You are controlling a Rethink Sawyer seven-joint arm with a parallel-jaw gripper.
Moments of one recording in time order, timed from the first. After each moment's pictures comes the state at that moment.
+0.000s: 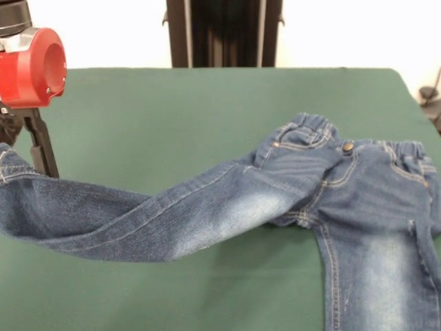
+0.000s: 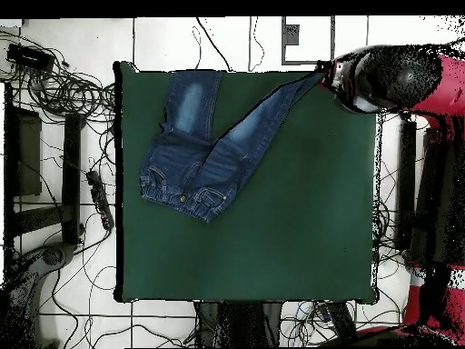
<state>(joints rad) -0.66 -0.46 0.66 0.88 -0.52 1.08 1.67</state>
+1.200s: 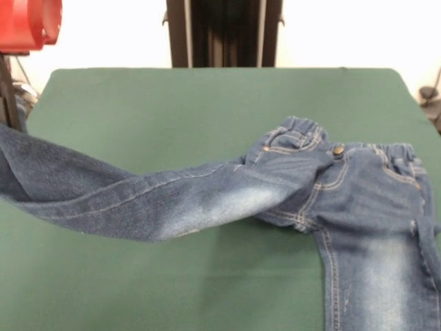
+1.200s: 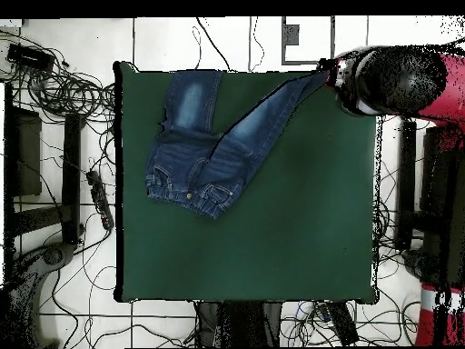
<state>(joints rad) -0.66 -0.58 0.63 0.98 -0.52 1.01 1.67</state>
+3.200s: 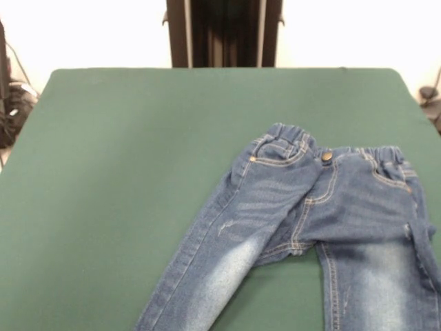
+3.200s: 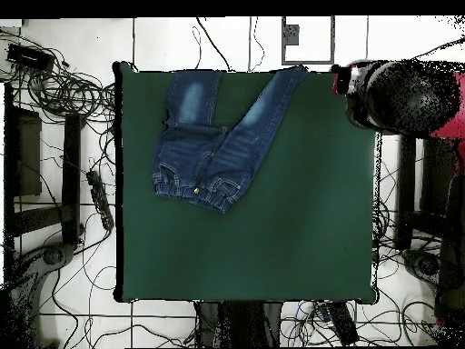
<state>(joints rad) -0.66 -0.68 0.53 1.10 -0.46 0.89 1.67</state>
